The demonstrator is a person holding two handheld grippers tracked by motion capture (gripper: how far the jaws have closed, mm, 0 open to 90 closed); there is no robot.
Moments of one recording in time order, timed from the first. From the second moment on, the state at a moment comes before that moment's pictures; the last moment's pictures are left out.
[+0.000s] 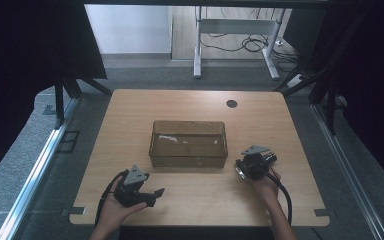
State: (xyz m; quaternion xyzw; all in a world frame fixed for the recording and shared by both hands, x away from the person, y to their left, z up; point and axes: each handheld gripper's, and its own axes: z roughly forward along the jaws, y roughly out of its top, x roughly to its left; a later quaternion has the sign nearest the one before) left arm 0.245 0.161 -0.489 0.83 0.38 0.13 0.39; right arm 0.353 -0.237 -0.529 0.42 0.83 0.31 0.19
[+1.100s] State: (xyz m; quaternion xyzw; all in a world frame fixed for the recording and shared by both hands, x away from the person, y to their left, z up) left arm 0.244 0.164 -0.488 0.83 0.38 0.13 0.39; right arm 0.320 -0.256 -0.523 0.43 0.83 0.31 0.19
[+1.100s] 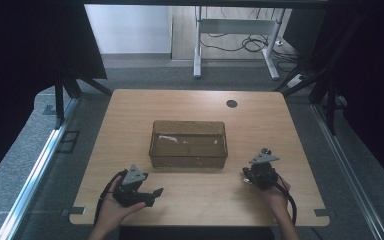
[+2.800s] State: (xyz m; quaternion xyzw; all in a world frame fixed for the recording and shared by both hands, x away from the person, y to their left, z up) left arm 0.244 0.161 -0.489 0.83 0.38 0.13 0.38; right arm 0.294 -0.328 -0.509 0.46 0.80 0.33 0.21
